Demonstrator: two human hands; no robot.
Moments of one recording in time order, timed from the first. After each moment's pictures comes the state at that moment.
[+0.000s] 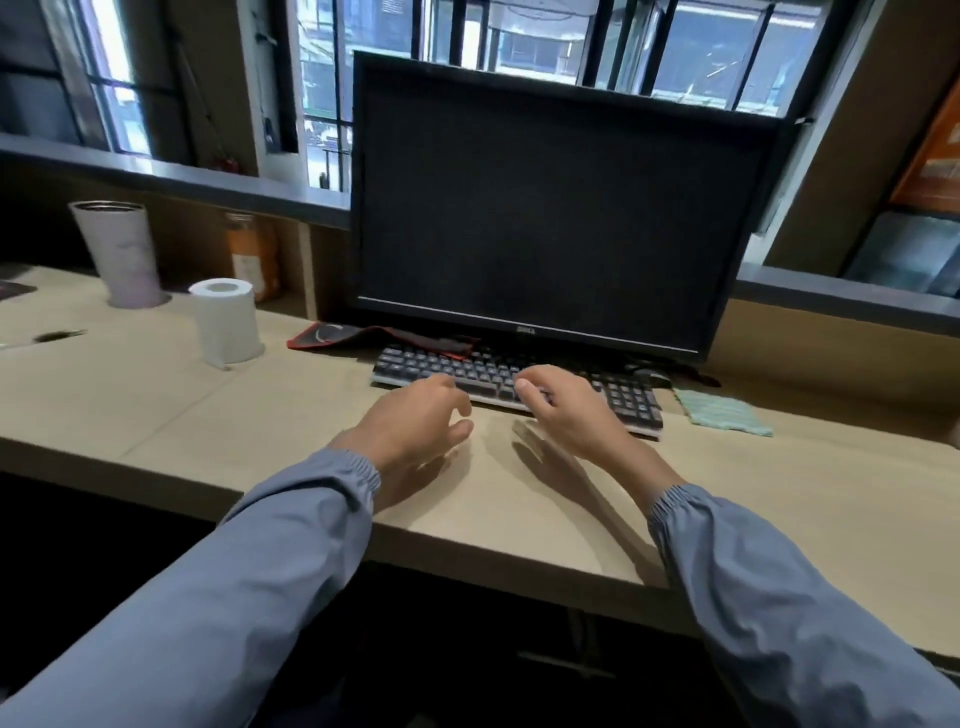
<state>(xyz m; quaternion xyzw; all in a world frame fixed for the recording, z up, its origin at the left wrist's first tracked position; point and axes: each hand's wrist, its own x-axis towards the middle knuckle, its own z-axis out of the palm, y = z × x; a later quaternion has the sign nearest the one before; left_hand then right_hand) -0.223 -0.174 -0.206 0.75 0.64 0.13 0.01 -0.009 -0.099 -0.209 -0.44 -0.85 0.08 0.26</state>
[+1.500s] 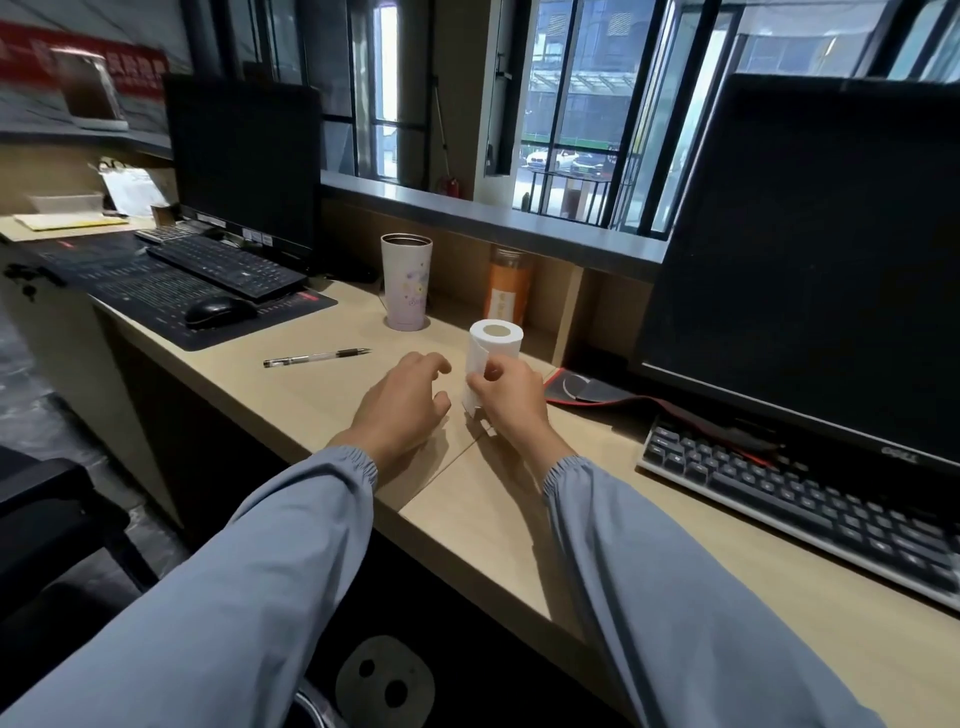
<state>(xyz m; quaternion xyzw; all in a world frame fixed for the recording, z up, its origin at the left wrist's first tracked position) -0.541 -0.195 -0.218 0.49 0.82 0.29 -0.01 -0.442 -0.070 -0.233 -0.37 -0.80 0.33 0.33</state>
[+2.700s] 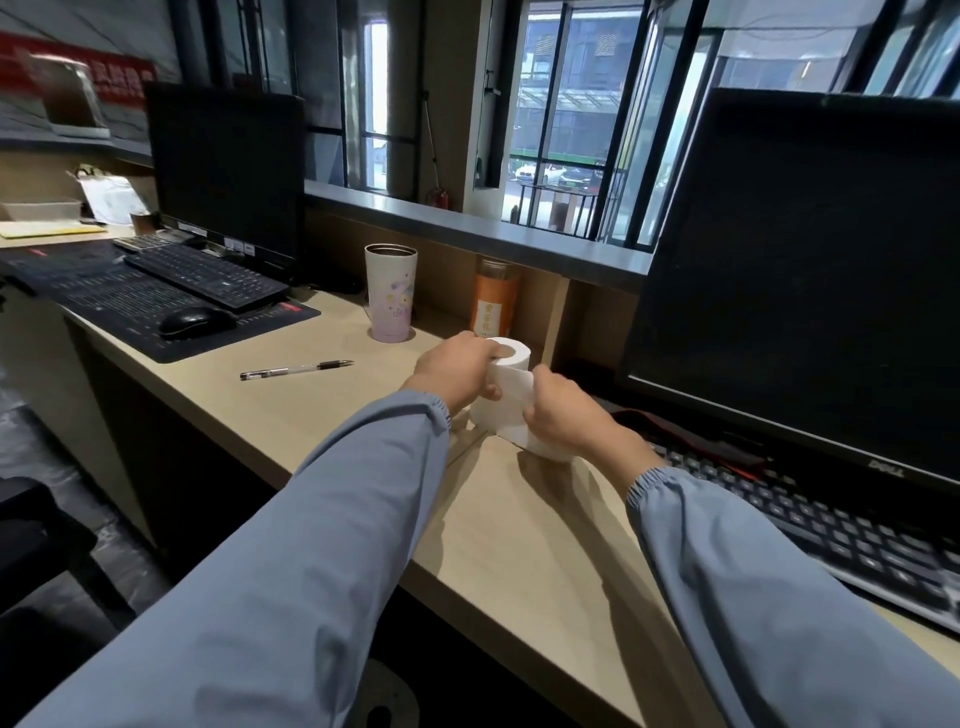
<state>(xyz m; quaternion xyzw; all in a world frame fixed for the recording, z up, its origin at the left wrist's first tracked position) -0.519 -0.108 -0.180 0.57 0.80 0.18 -0.01 -0.370 -0.038 -0.198 -0.38 -0.91 0.11 0.13</state>
